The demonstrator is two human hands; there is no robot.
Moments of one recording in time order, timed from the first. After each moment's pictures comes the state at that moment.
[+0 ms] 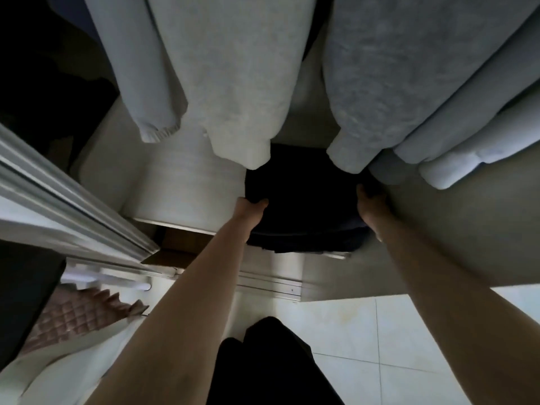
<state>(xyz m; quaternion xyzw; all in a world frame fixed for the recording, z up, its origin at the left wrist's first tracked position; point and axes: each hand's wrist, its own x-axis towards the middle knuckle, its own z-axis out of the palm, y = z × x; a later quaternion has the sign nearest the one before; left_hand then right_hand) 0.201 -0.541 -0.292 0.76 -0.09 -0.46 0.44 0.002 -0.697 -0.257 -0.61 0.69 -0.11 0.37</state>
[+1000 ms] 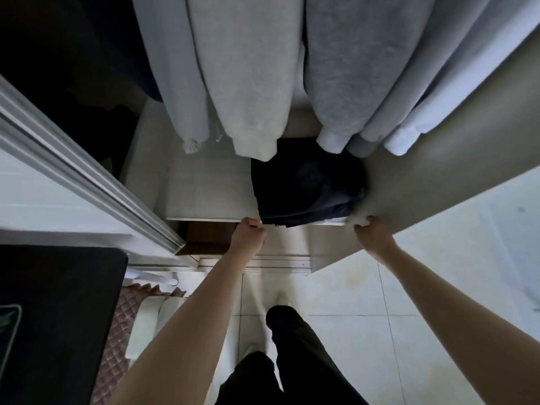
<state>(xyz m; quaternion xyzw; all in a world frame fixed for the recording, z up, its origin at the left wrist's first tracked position) 0.175 -0.421 -0.240 0.76 -0.13 -0.51 0.38 -0.064 -0.552 -0.208 -0.66 0.69 -0.02 0.30</state>
